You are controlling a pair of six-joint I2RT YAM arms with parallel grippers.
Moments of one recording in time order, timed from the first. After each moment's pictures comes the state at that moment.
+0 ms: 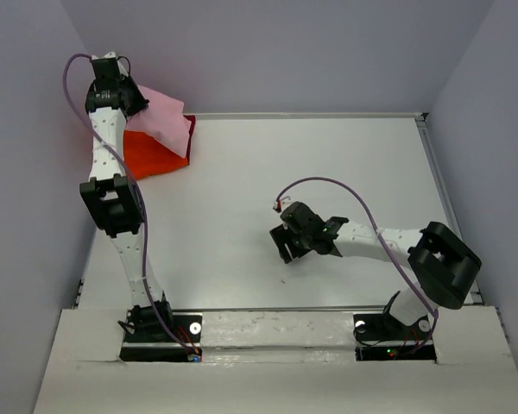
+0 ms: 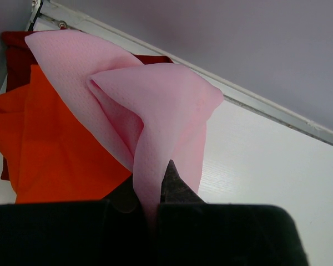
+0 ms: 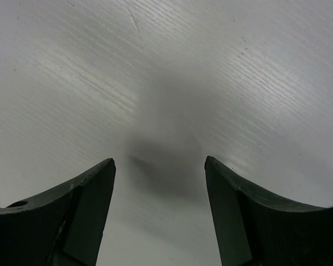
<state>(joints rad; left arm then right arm) 0.18 2.22 2.35 -0.72 0.14 -0.36 0.89 1.54 0.85 -0.28 0.12 0.30</state>
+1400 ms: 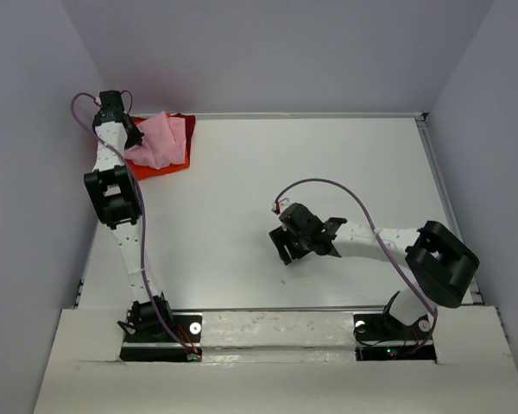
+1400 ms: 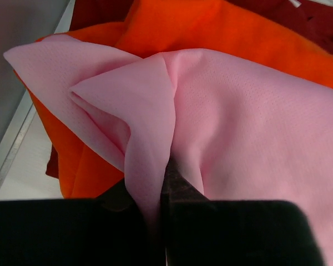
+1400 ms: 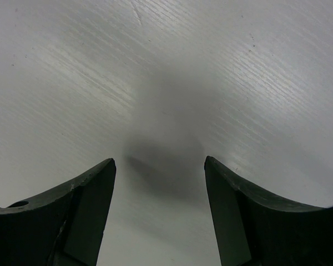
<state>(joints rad) 0.25 2.44 2.30 -0.72 -0.02 -0.34 0.89 1.56 0.85 -0.28 0.12 0.30</state>
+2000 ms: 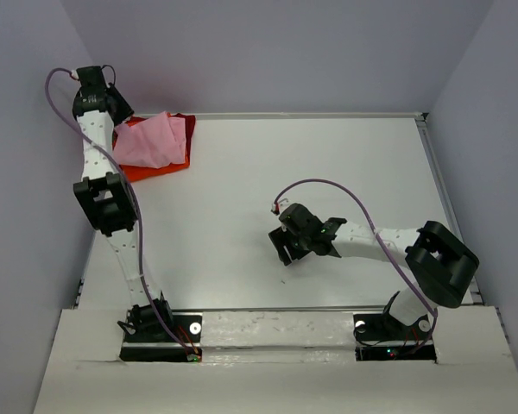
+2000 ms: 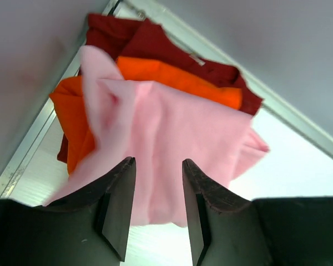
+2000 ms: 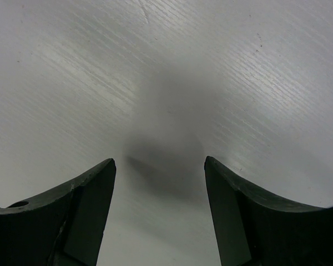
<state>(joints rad) 0.27 2.31 2.38 -0.77 0.02 -0.40 0.90 1.56 0.85 -0.28 0.10 0.29</state>
